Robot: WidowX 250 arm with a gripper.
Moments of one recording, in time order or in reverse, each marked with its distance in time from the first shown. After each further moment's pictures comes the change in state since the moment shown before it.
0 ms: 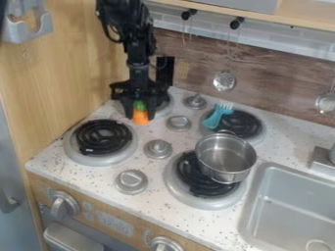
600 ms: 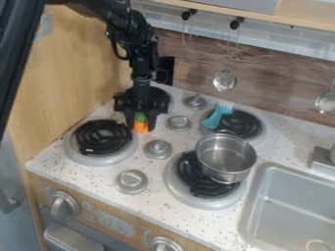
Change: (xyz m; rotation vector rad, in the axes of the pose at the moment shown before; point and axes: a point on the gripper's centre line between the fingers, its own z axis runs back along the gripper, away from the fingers) arm 0.007 -0.006 -0.022 0.027 0.033 0.006
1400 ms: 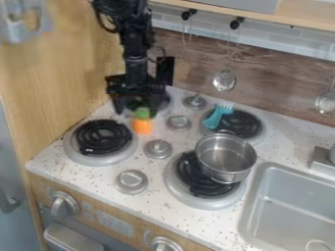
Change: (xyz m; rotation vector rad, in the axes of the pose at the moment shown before) arm -0.052 0.003 0.067 -0.016 -0.114 -0.193
